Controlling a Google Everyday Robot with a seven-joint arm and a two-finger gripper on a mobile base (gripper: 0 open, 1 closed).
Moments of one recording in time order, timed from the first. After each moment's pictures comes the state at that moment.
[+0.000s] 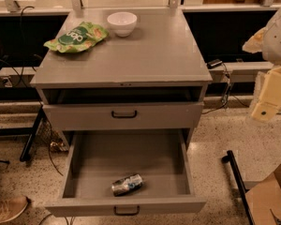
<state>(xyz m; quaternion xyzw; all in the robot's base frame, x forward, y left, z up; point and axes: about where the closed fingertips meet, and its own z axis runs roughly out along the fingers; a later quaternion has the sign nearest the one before) 0.438 -0.217 0.977 -0.60 0.78 -0.04 0.16</state>
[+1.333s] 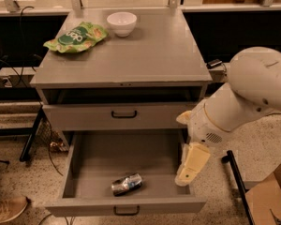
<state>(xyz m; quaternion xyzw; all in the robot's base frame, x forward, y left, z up) 0.416 -0.101 0.787 -0.63 0.75 0.14 0.17</state>
